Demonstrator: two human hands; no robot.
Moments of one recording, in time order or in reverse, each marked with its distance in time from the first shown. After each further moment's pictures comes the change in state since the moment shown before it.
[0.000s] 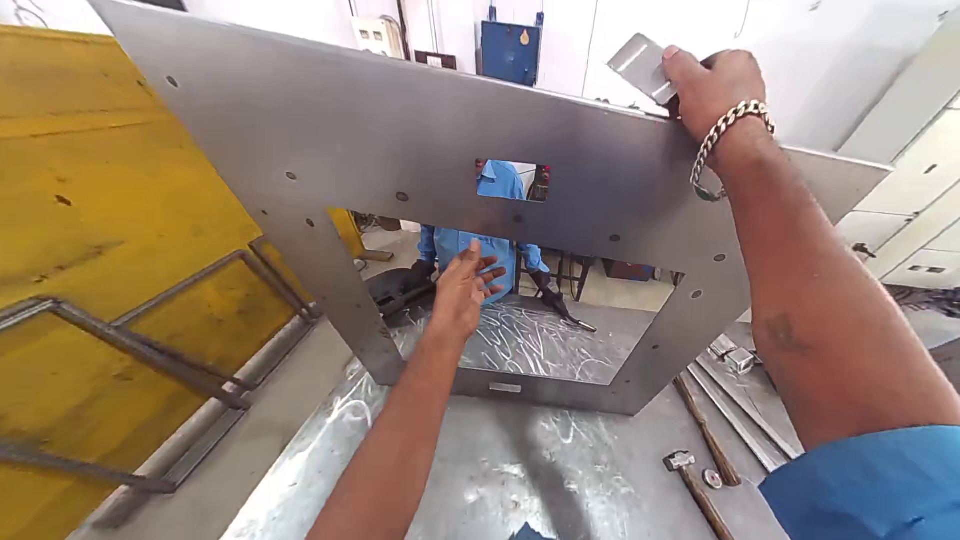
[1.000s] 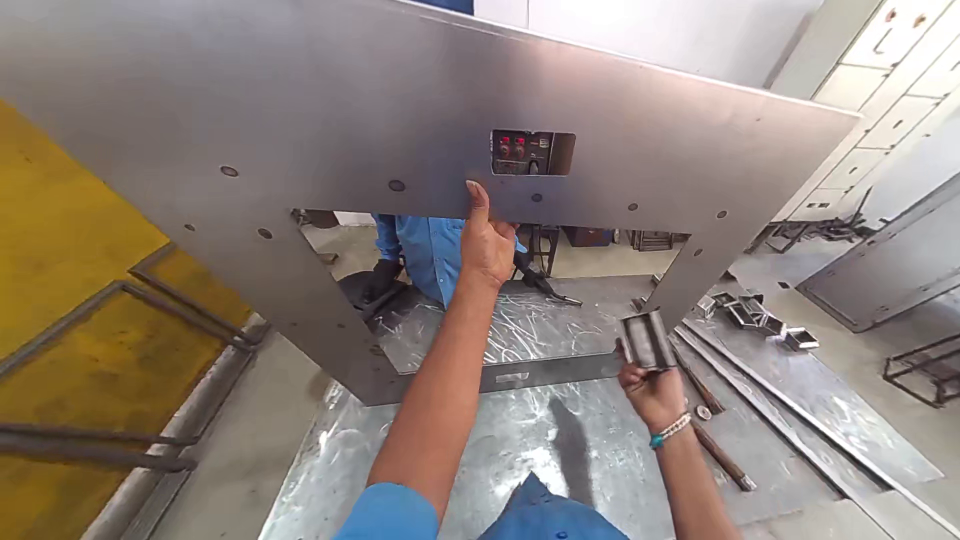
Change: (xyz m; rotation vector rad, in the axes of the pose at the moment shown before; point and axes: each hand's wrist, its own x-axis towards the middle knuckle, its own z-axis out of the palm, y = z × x) left_hand 0.077 0.001 0.024 -0.449 -0.440 0.150; right_hand -0.346 0.190 0.195 1.823 -0.008 1.000
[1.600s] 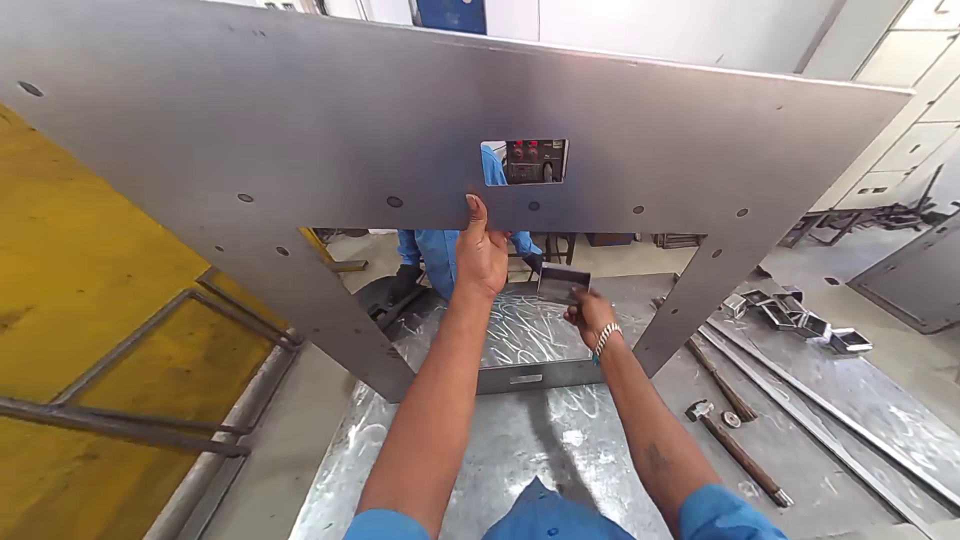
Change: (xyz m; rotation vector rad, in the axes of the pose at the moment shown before) left_hand -0.008 0.006 -0.004 0.104 0.004 0.066; right_hand 0.092 0.057 0.129 -0.606 0.072 -0.042
